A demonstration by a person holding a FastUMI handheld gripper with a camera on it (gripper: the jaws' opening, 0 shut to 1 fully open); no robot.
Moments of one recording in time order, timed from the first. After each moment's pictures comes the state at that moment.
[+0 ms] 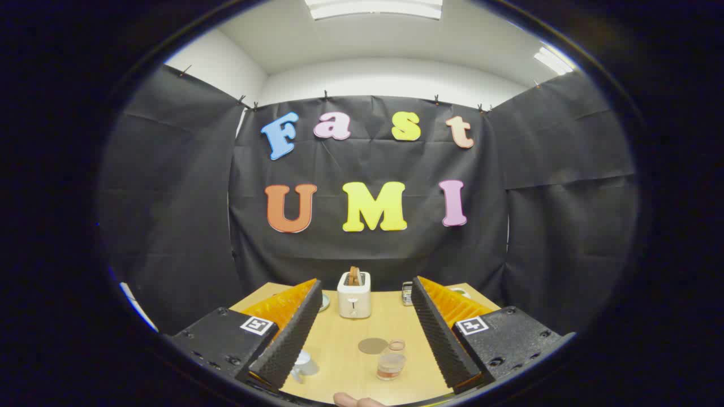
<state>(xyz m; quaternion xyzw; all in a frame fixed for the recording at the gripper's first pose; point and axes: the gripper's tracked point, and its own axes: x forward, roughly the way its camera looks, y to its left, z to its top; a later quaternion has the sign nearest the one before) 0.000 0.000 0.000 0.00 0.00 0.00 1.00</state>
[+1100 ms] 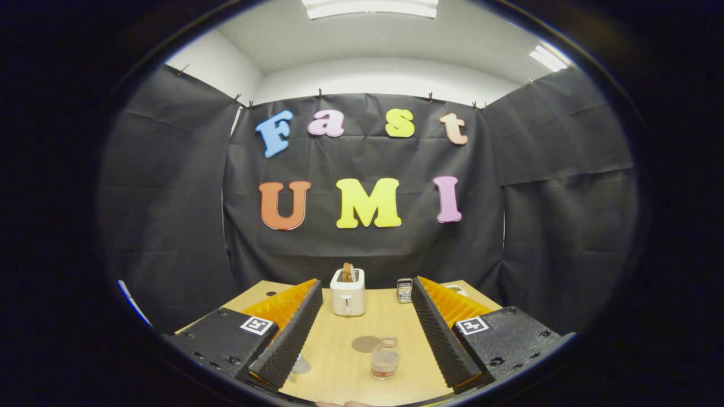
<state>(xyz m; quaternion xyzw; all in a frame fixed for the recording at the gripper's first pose) 0.010 -0.018 -0.030 0.00 0.00 -0.01 1.00</state>
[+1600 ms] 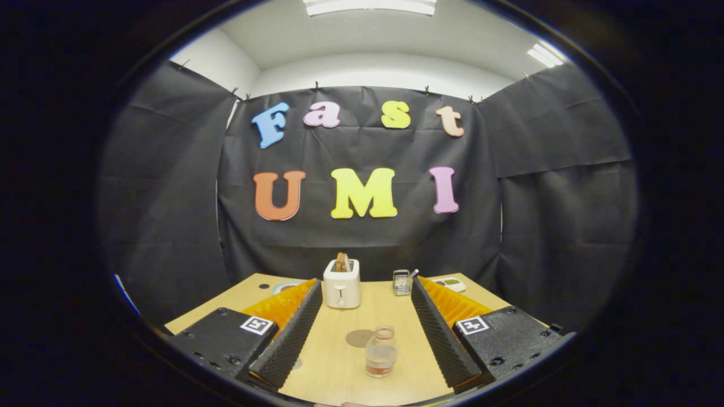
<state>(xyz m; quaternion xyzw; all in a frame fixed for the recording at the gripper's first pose) 0.022 -0.030 -0.076 0.00 0.00 -0.02 1.00</state>
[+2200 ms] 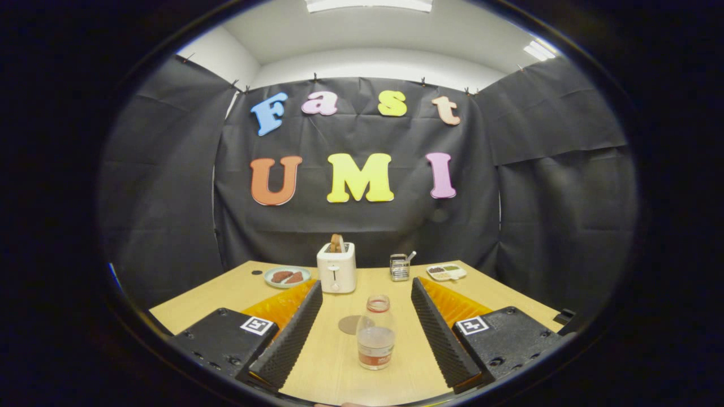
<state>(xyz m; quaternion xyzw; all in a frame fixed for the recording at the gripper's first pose) 0.035 -0.043 -0.160 -0.01 0.02 -0.03 1.00</state>
